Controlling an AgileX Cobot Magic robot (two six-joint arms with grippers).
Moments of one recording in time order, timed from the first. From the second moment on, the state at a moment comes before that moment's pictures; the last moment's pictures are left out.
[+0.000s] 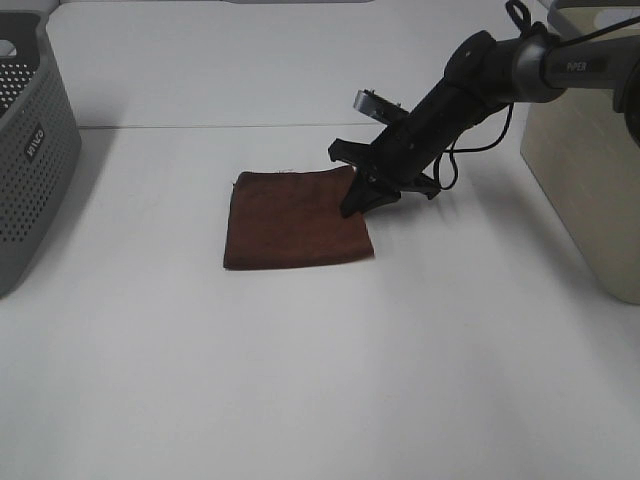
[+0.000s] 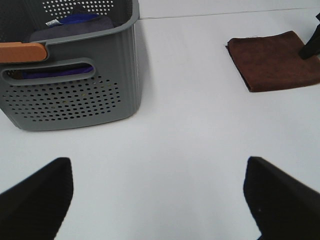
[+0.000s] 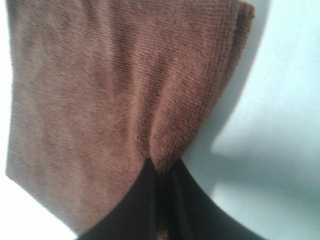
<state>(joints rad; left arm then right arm) -0.04 0.00 -0.50 -0.06 1.06 0.04 0.27 2.49 -1.95 0.64 0.95 -0.33</state>
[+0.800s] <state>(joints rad) -0.04 0.00 -0.50 -0.06 1.06 0.04 0.27 1.96 -1.95 0.13 1.20 -0.25</state>
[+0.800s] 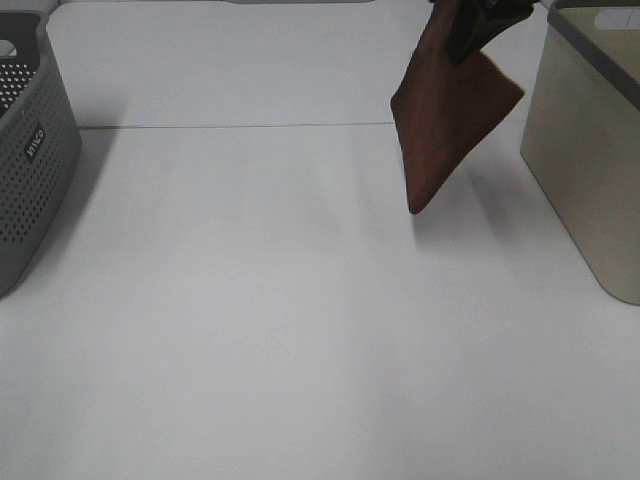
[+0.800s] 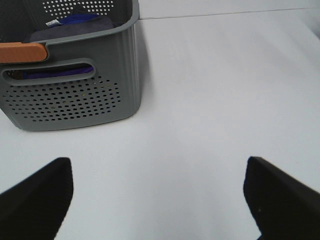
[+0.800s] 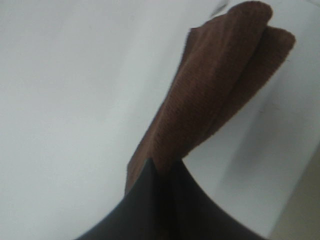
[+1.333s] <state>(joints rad) -0.04 0.00 -0.50 -0.06 1.06 0.04 0.12 1.88 -2.04 -0.07 1.22 -0.19</state>
